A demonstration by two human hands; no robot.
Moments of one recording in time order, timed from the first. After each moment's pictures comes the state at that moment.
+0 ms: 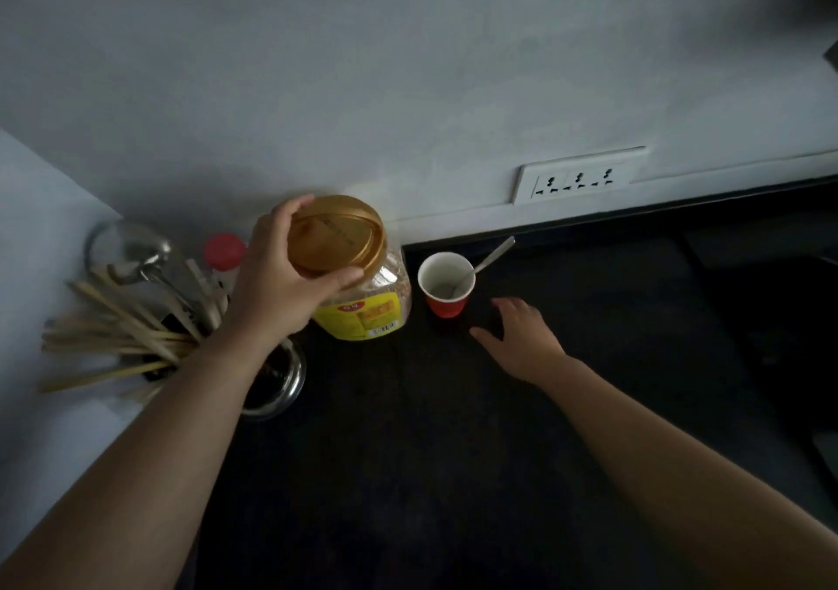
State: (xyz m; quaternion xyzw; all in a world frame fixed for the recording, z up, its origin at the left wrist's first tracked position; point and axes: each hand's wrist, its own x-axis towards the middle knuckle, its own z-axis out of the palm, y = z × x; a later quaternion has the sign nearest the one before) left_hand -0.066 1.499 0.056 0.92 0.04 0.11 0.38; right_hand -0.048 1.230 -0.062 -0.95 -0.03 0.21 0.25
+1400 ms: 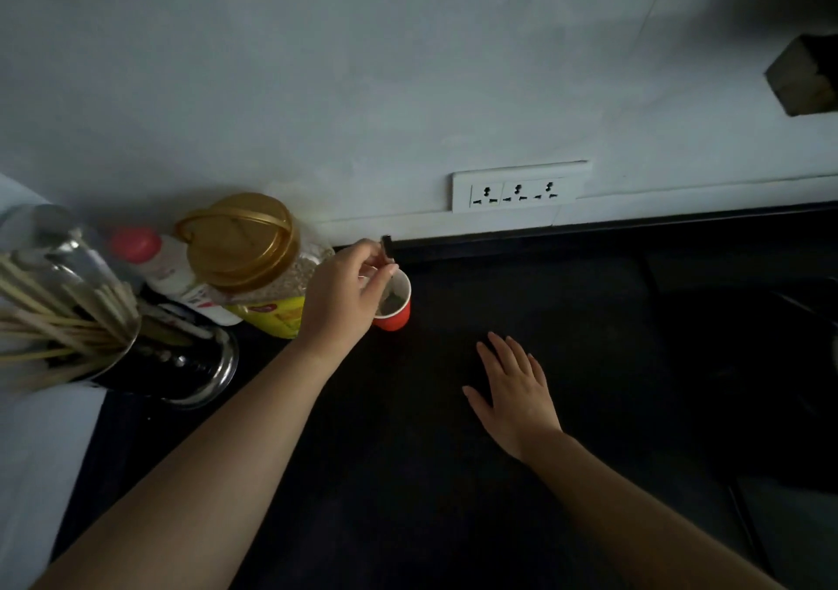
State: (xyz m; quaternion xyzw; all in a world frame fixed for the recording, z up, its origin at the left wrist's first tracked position) left_hand -0.036 1.353 0.009 0.94 0.03 0.13 0.32; right_hand -0.082 1.138 -0.084 -0.96 -0.13 0.22 0.14
